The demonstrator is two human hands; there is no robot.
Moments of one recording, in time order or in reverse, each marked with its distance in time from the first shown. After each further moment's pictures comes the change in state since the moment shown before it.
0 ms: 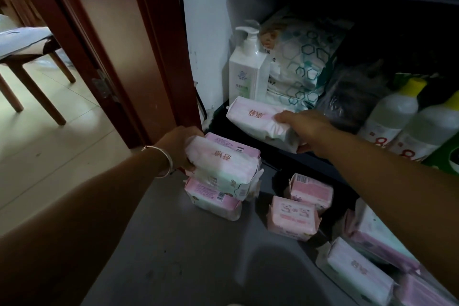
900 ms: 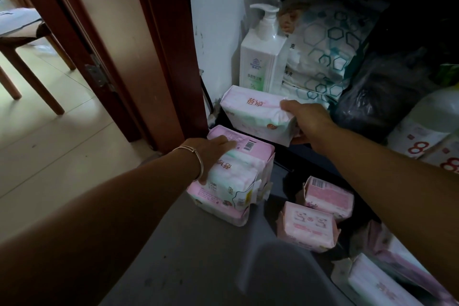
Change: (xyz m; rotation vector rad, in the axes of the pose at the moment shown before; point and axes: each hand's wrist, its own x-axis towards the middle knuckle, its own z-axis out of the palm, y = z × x) left_hand 0.036 0.025 0.031 0.733 -0.400 0.142; right_hand 0.060 0.008 0.039 0.184 -0.026 0.013
